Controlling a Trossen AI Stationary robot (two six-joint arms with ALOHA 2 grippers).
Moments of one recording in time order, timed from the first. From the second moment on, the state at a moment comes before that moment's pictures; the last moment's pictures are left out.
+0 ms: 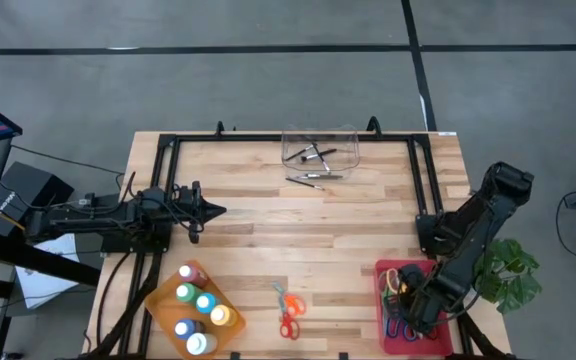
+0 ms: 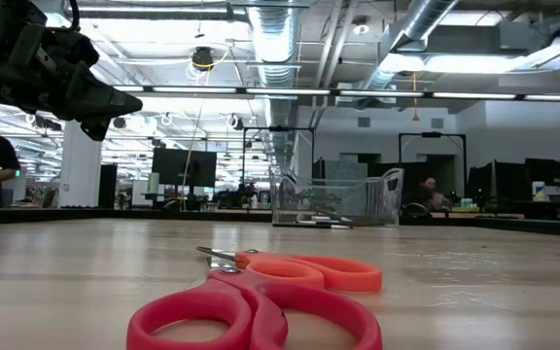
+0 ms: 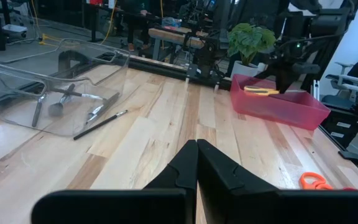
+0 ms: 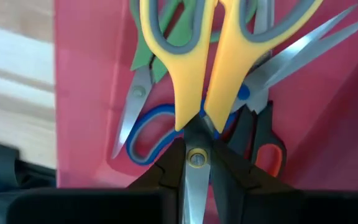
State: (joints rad) left arm 0.14 0.25 0.01 0.14 0.02 -0.19; right arm 0.99 1.43 0.91 -0.87 -0.05 2.28
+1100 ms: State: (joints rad) left arm 0.14 0.25 0.01 0.14 0.02 -0.19; right arm 0.98 1.51 0.83 -0.75 -0.06 2.27
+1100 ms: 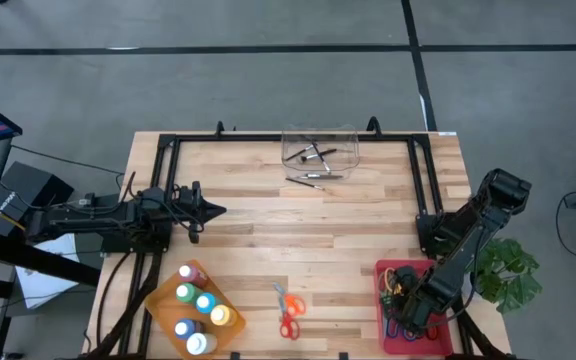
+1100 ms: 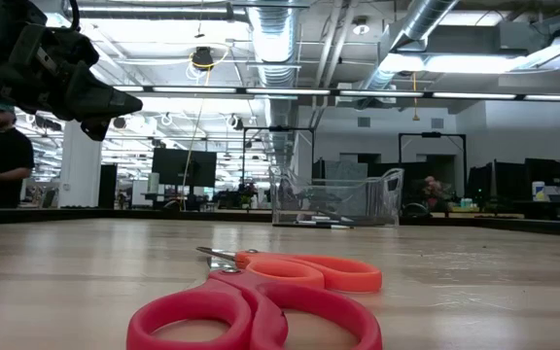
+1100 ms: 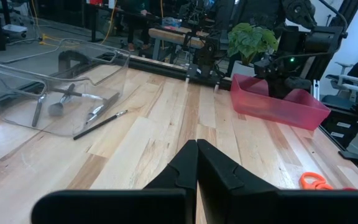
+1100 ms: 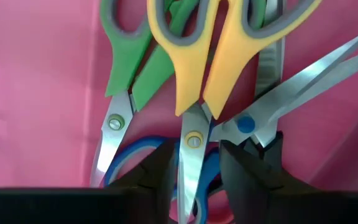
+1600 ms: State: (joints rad) left arm 0.14 0.25 0.01 0.14 0.02 -0.19; right arm 0.94 1.37 0.93 -0.77 -0.15 2.13
